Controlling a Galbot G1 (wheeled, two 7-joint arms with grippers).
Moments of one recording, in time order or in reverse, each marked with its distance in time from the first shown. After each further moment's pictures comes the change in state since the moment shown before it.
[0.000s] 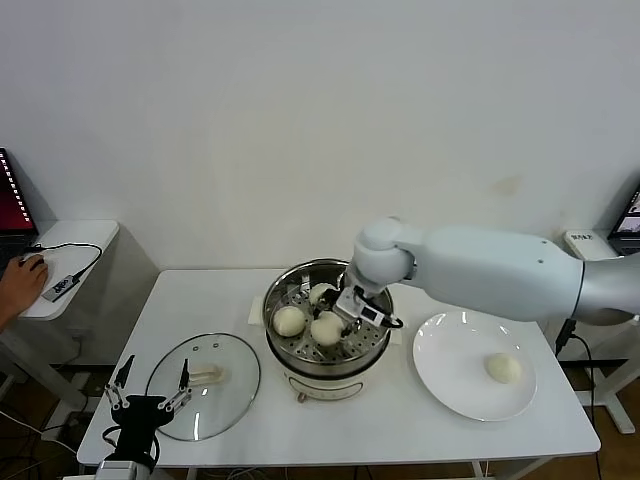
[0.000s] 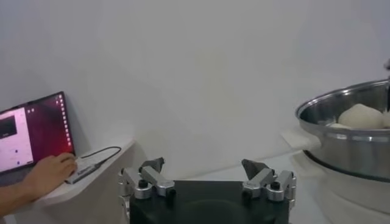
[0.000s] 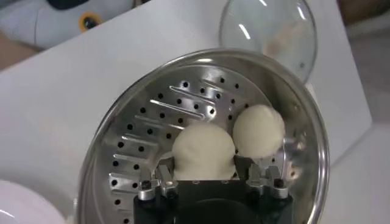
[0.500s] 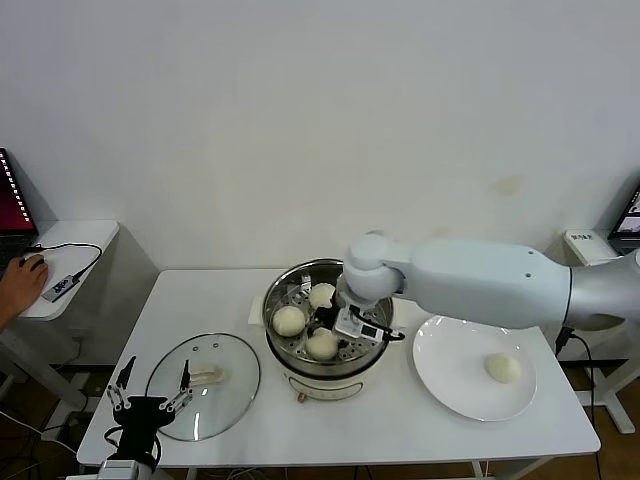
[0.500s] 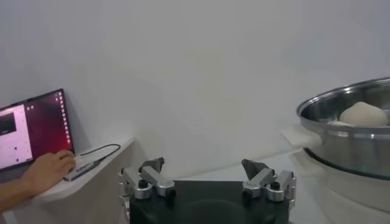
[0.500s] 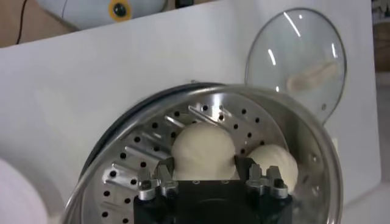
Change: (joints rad) left arm -0.004 -0.006 0.005 0.010 0.001 -0.002 -0.002; right arm -0.010 0.013 -0.014 0.034 -0.055 0.063 0.001
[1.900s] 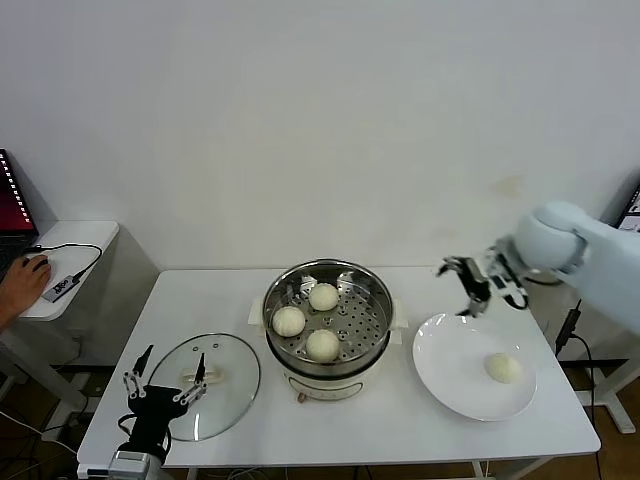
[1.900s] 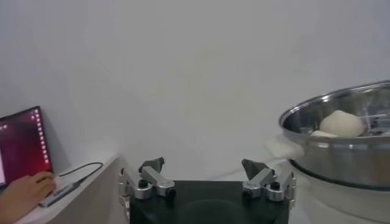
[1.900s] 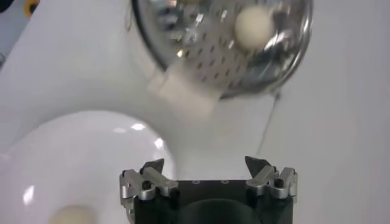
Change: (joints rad) left arm -0.033 0.068 0.049 -0.004 0.015 0.007 0.024; right arm -0.227 -0.628 0.371 0.002 0.139 -0.329 -0.050
